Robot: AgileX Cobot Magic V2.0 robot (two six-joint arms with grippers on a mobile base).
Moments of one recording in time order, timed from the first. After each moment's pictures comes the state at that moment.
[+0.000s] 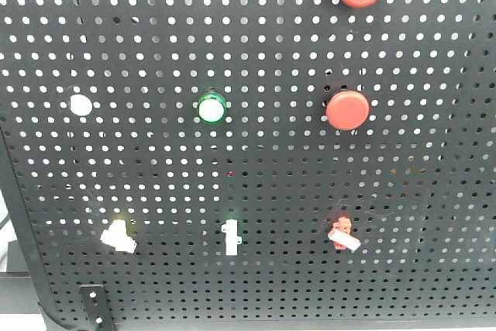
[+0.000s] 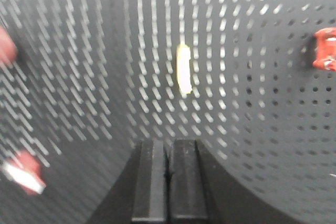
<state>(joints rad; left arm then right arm) -0.04 0.27 -0.49 0.04 -0.04 0.00 0.00 0.22 -0.44 -0.09 0.19 0.02</state>
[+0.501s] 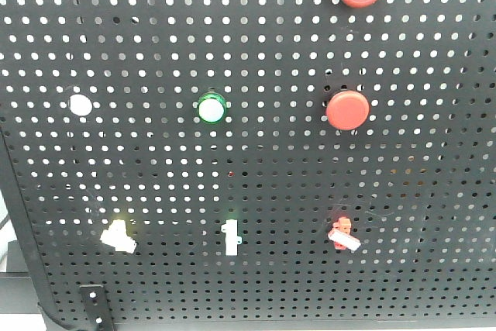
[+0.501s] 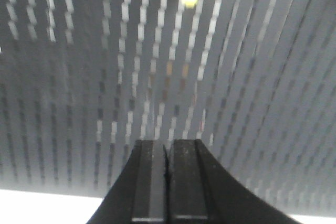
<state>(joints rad) -0.04 0.39 -0.49 0.04 0.05 0.00 0.00 0.44 -0.47 -0.20 0.29 0.01</state>
